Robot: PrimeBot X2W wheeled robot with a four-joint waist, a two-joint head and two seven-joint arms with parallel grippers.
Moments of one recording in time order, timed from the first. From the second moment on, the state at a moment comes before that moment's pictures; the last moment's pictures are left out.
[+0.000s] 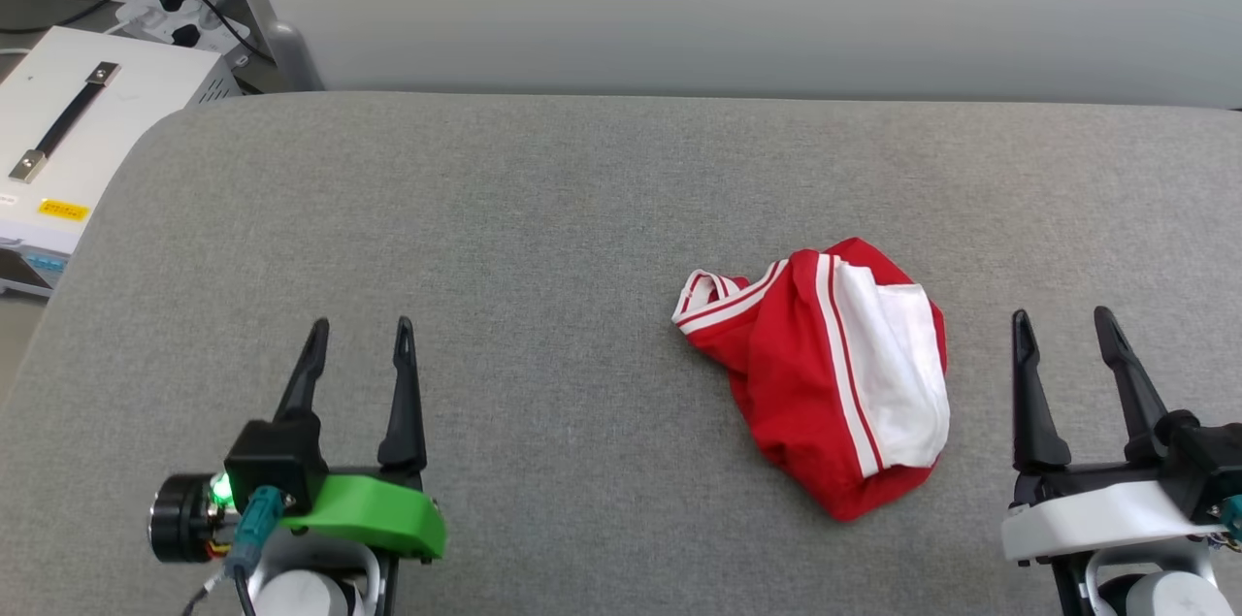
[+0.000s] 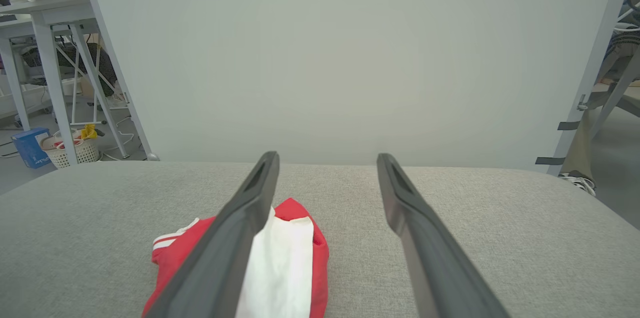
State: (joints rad) left arm -0.08 0.30 -0.30 0.03 -0.34 0.22 -0.26; right arm 0.02 -0.05 -0.06 -0.04 0.12 0.12 -0.26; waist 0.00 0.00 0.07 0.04
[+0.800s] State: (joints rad) left arm 0.02 0.12 -0.08 0.08 -0.14 0.00 -0.26; right arm 0.06 -0.05 -0.03 0.02 0.10 0.12 -0.26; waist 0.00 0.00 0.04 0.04
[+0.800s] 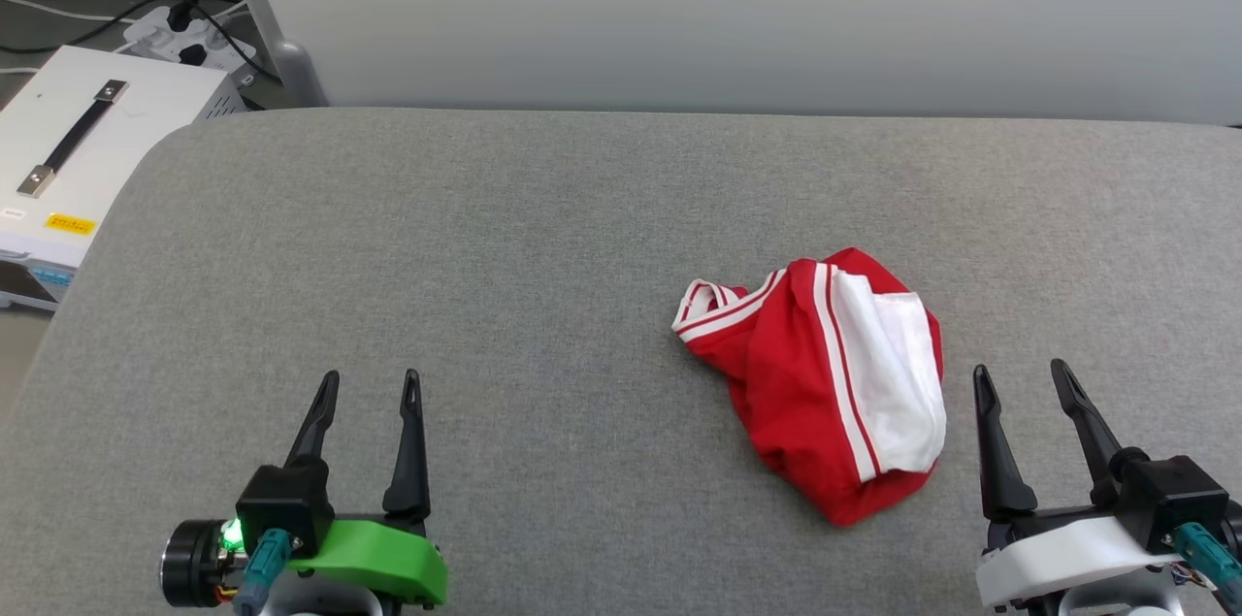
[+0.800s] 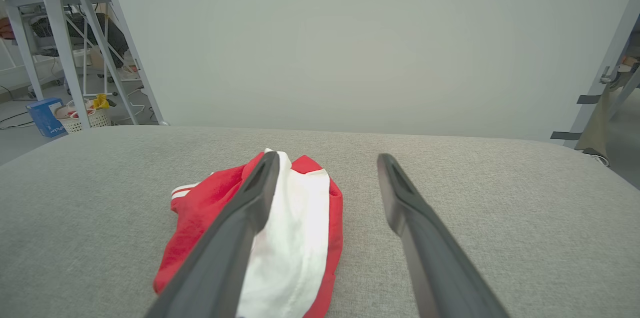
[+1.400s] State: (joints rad) left arm 0.02 0.08 -0.03 0.09 -0.10 -0.04 -0.26; right arm -0.04 -0.05 -0.08 -0.07 0.06 0.12 -0.26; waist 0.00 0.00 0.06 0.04
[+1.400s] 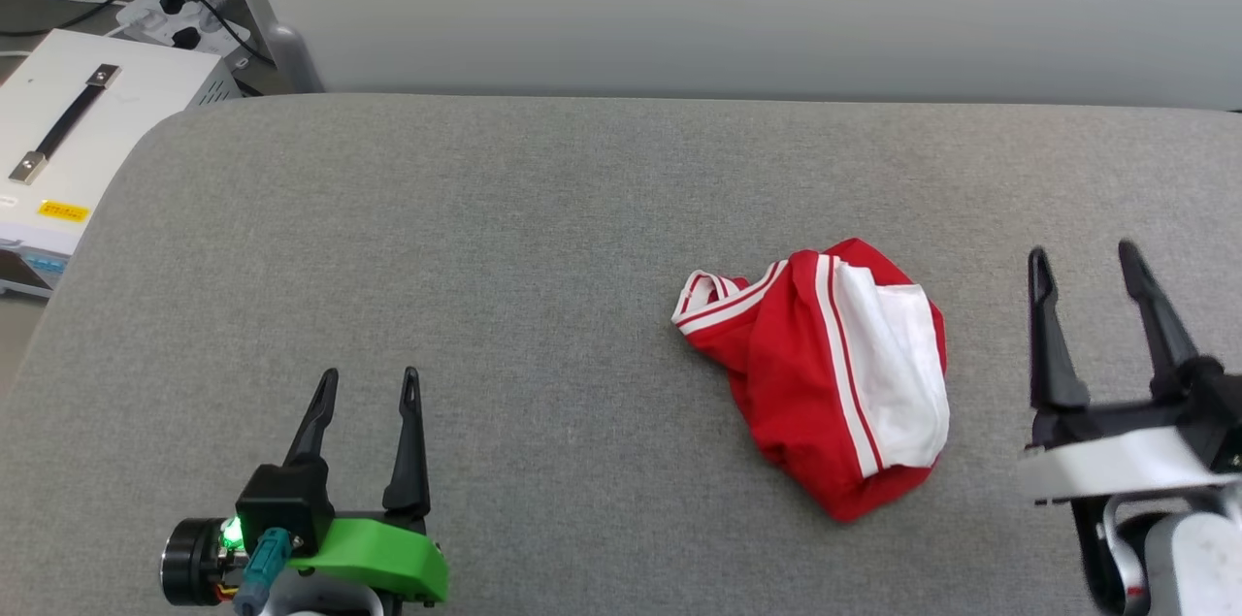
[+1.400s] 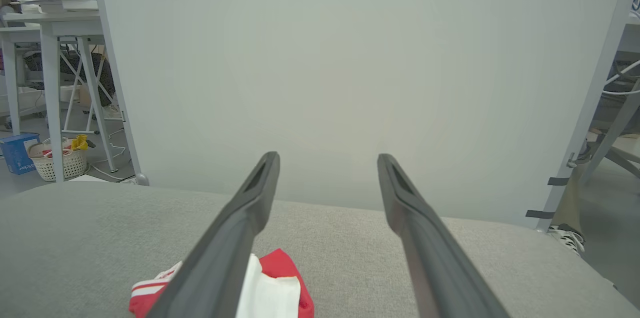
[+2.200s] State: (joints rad) left arm -0.06 0.06 -0.03 0.09 -0.09 -0.06 -0.26; right arm -0.54 -0.71 0.65 0.13 0.67 0.12 0.48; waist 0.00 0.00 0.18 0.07
